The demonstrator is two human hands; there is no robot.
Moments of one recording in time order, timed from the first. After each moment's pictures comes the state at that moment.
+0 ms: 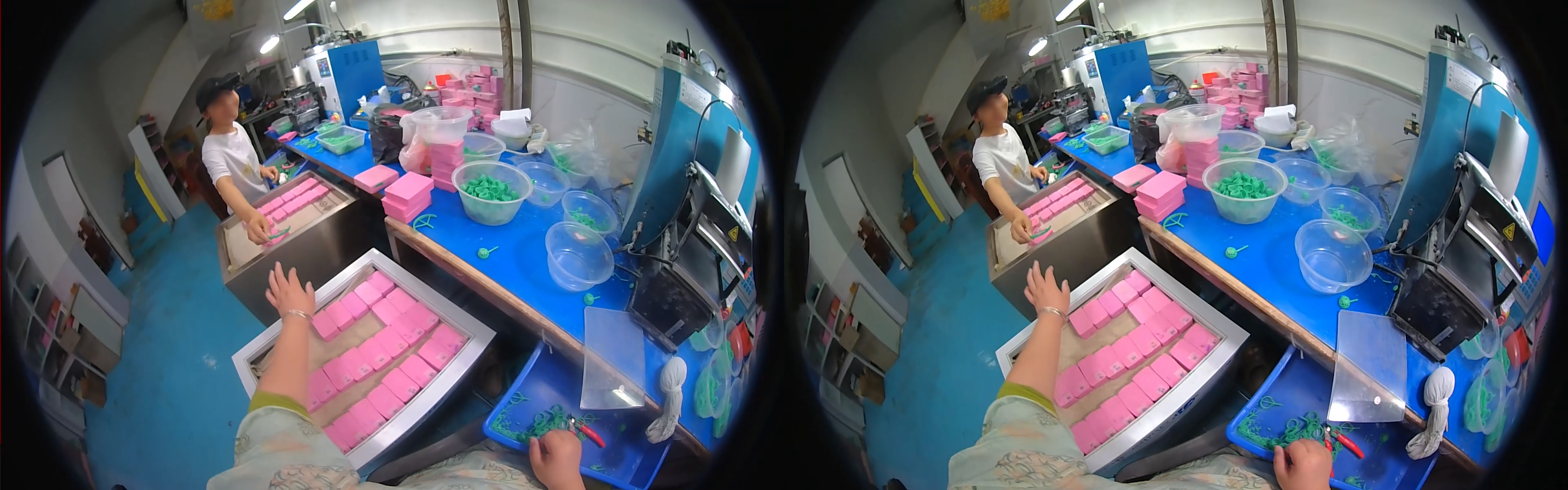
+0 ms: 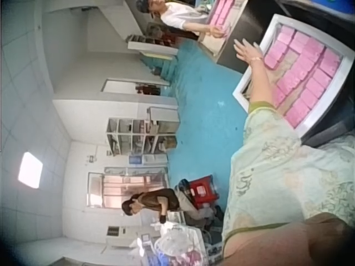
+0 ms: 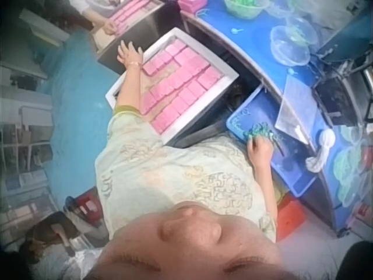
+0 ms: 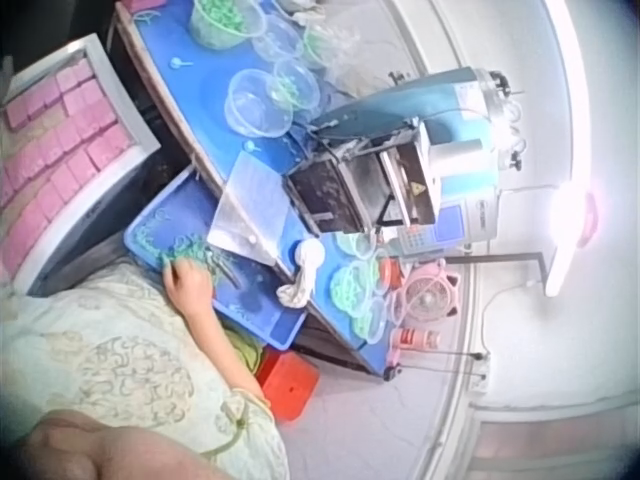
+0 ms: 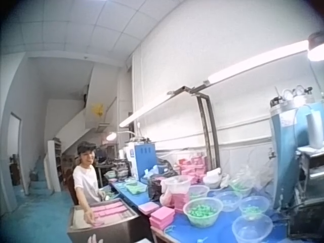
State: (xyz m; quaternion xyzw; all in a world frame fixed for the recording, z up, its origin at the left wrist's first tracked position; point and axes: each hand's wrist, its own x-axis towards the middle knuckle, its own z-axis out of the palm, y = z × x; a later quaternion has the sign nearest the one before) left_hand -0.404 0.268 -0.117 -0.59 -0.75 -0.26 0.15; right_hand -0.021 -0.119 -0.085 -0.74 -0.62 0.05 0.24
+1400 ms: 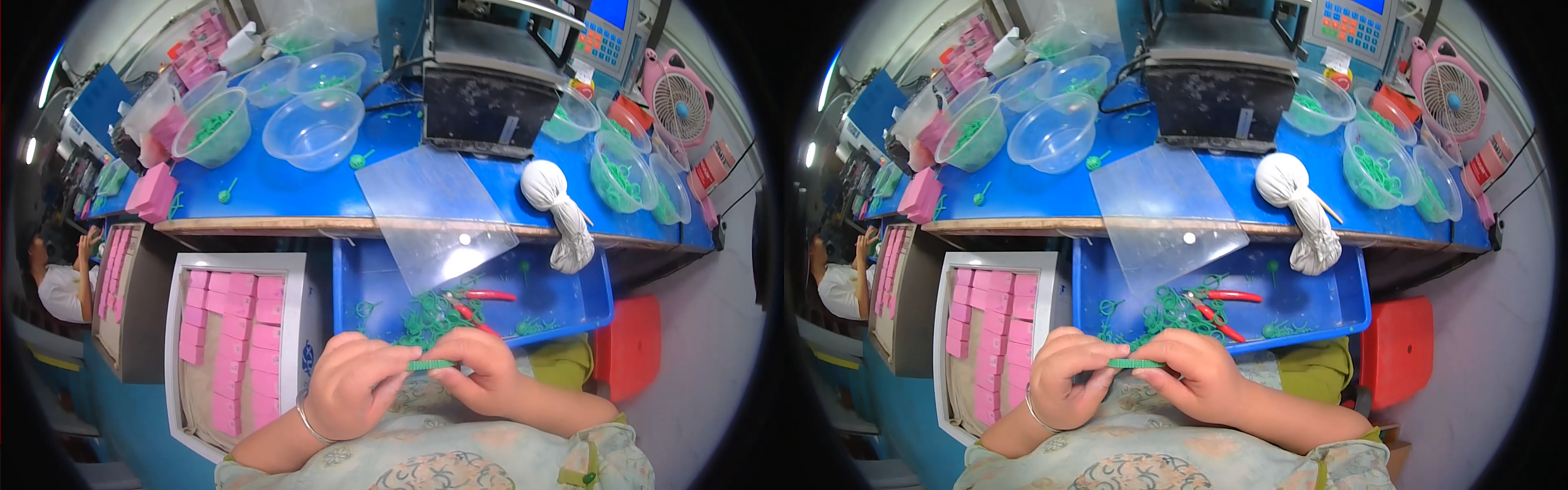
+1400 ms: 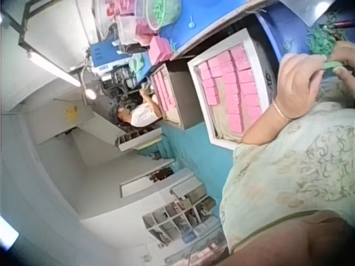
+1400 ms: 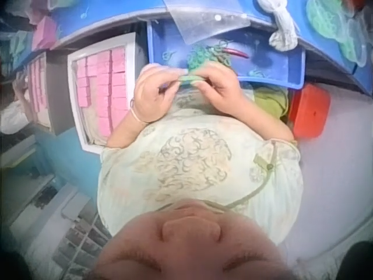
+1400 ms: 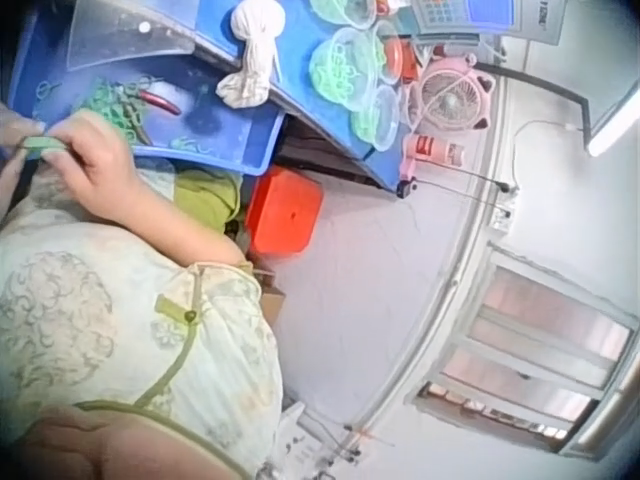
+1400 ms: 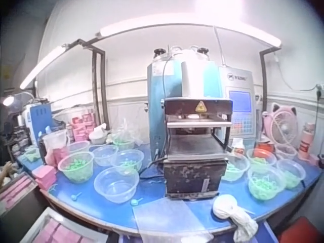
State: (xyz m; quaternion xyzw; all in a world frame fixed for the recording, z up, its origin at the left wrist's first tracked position) left_hand -0.135 -0.002 -0.025 -0.89 0.03 -0.29 -0.34; right_hand -0.006 -0.150 -0.045 -0.59 -0.53 0.20 0.57
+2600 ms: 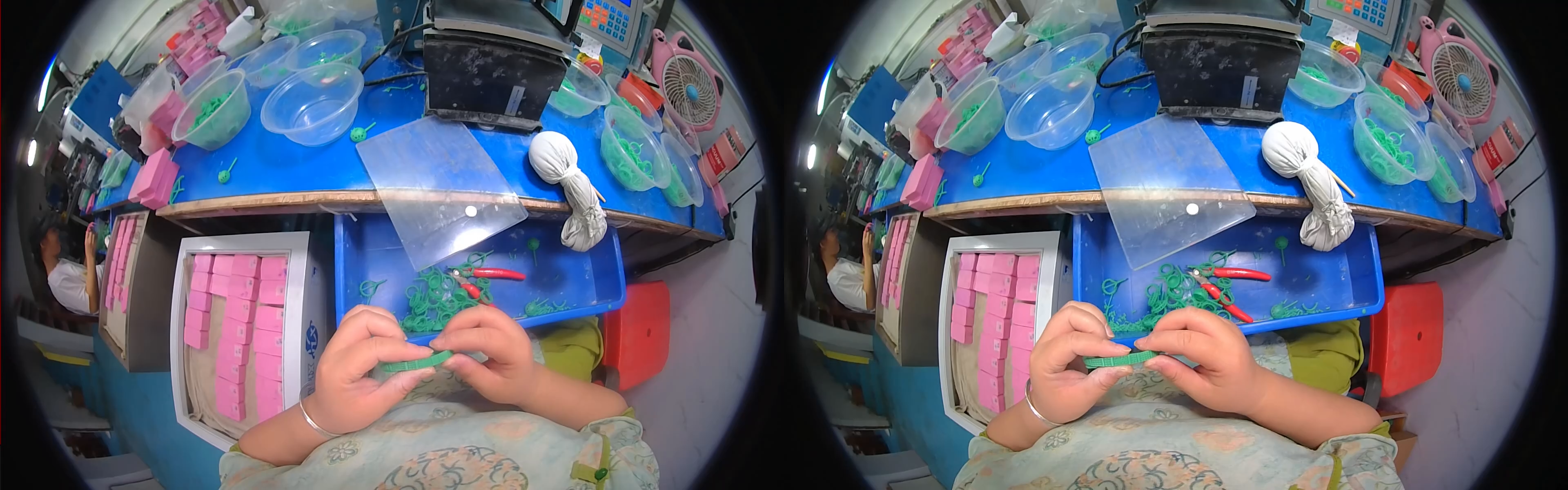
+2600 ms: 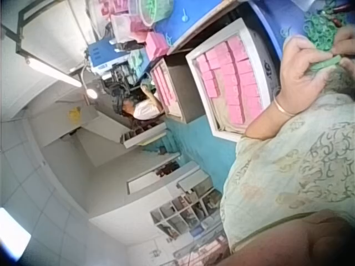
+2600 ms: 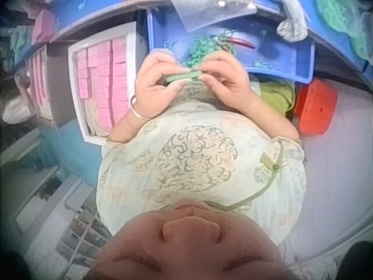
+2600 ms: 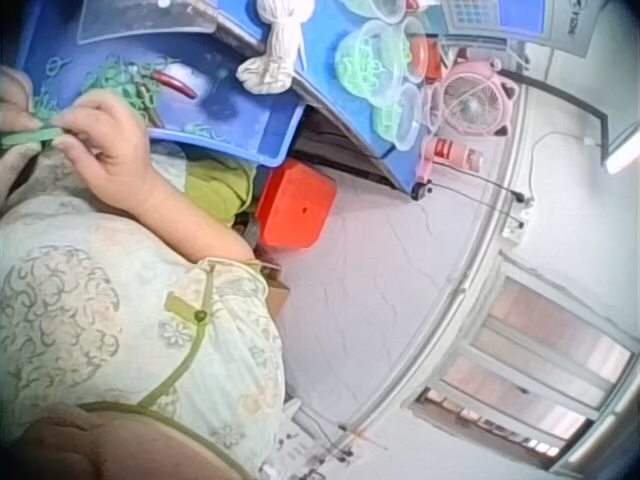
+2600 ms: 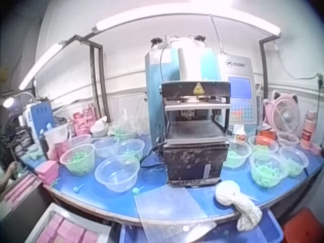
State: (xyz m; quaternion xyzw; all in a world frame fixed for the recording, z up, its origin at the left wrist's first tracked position) left_hand -0.138 -0.013 -0.033 -0.81 -0.01 -0.26 -0.52; right_hand -0.006 -0.161 -0.061 -0.57 -0.54 0.14 0.61
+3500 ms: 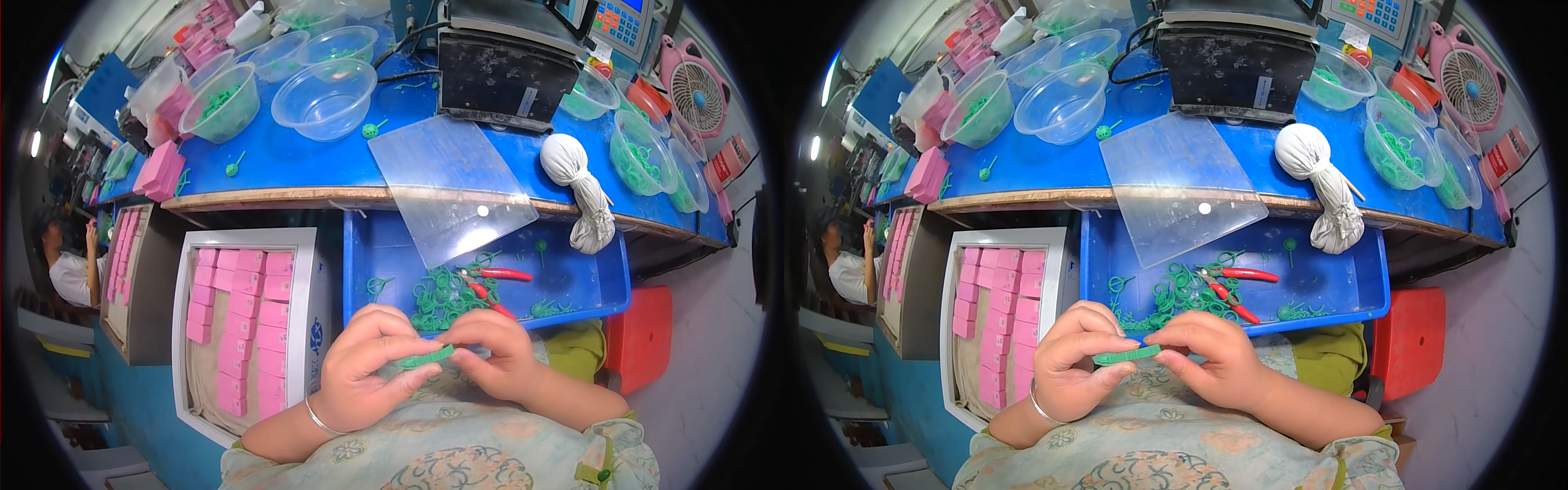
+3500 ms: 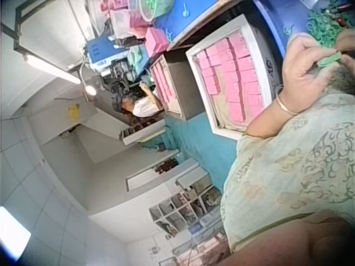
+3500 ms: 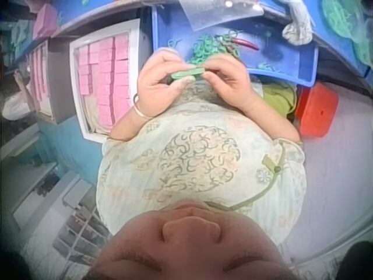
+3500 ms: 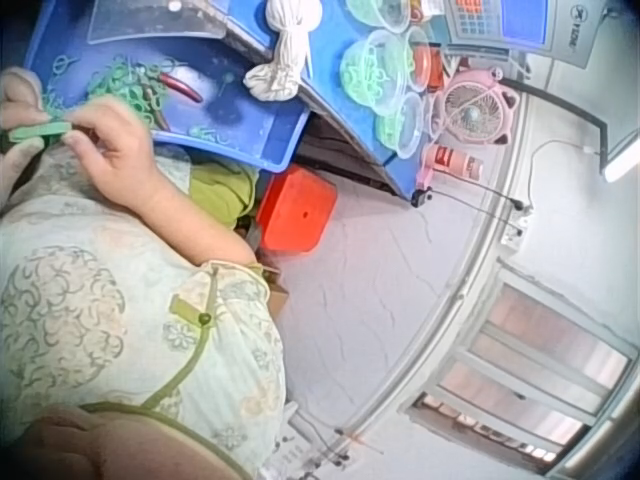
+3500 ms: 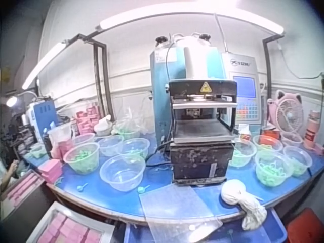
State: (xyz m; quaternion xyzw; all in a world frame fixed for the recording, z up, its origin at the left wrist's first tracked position) left_hand -0.139 -0.010 -0.034 -0.81 0.01 -0.26 -0.53; right_hand -0.008 -0.158 -0.064 -0.59 -0.52 0.19 0.59
